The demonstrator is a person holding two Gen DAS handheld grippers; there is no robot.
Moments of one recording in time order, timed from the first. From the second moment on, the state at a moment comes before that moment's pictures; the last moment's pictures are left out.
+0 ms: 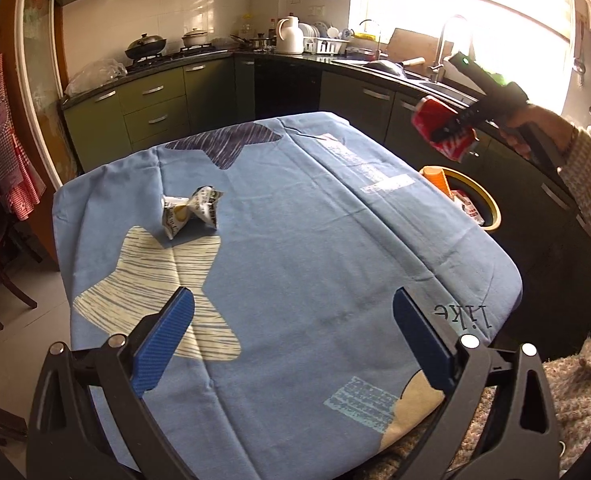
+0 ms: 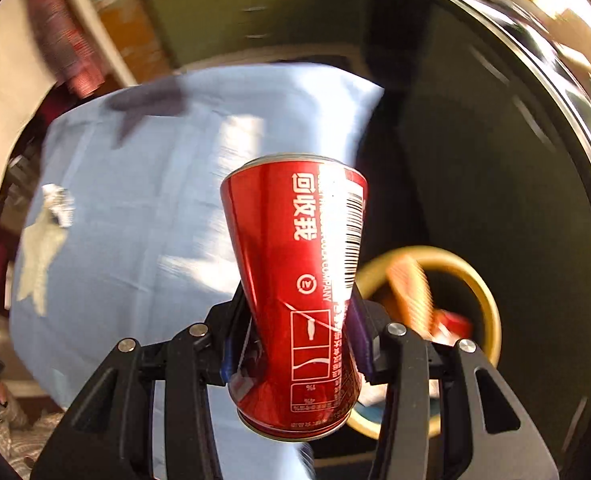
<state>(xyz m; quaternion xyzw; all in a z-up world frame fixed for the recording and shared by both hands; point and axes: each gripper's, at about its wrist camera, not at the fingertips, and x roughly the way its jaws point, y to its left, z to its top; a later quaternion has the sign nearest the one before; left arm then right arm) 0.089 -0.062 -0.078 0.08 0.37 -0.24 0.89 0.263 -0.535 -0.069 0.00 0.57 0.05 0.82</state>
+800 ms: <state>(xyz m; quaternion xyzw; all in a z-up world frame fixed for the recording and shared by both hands) 0.089 -0.093 -0.076 0.11 0.38 -0.25 0.88 0.189 -0.673 -0.099 0.12 0.53 -0.07 0.83</state>
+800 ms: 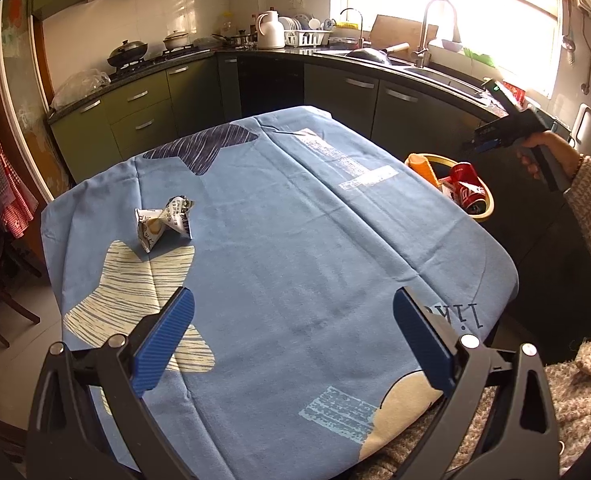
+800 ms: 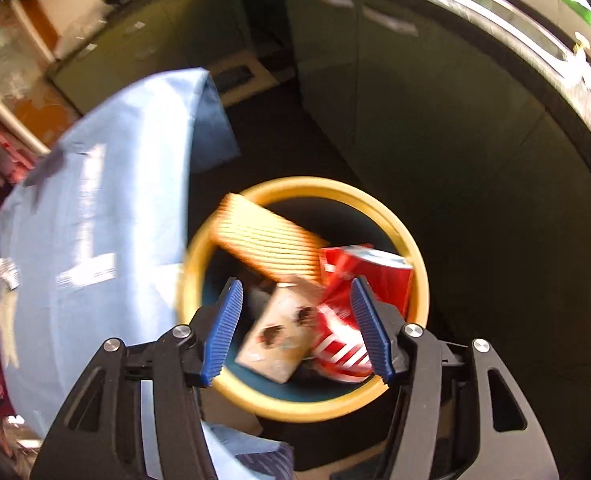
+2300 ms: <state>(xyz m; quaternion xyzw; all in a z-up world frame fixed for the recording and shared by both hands) 0.311 -0.045 -0.166 0.02 0.50 -0.08 0.86 0.141 -0.569 -0.088 0.05 0.51 0.04 0.86</state>
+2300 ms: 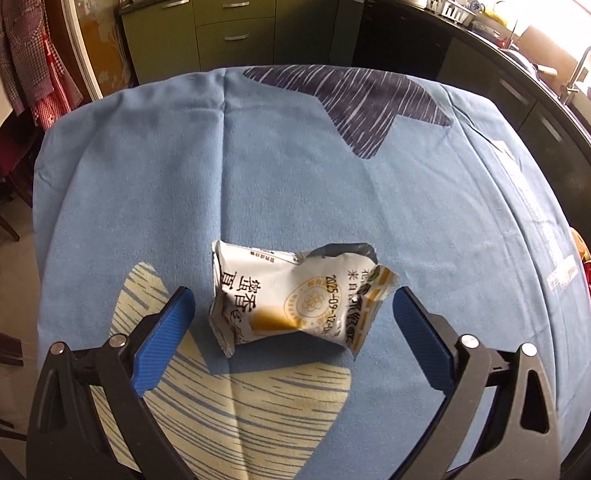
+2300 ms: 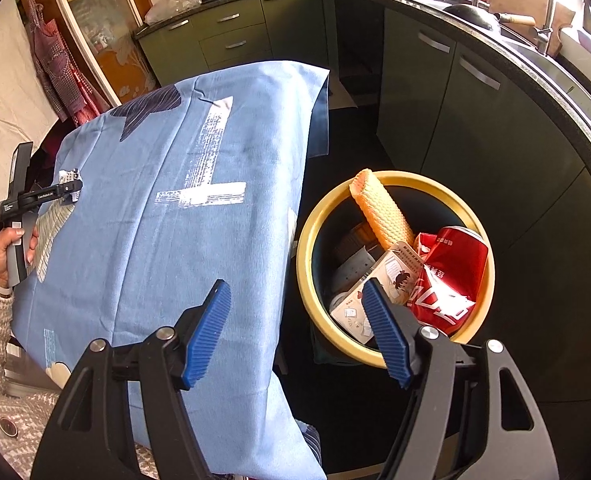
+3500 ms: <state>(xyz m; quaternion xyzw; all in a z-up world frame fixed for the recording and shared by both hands) 0.201 -0.183 -0.059 0.13 0.41 -0.28 0.86 0.091 -0.598 -0.057 0.06 0.46 -0.01 0.89</state>
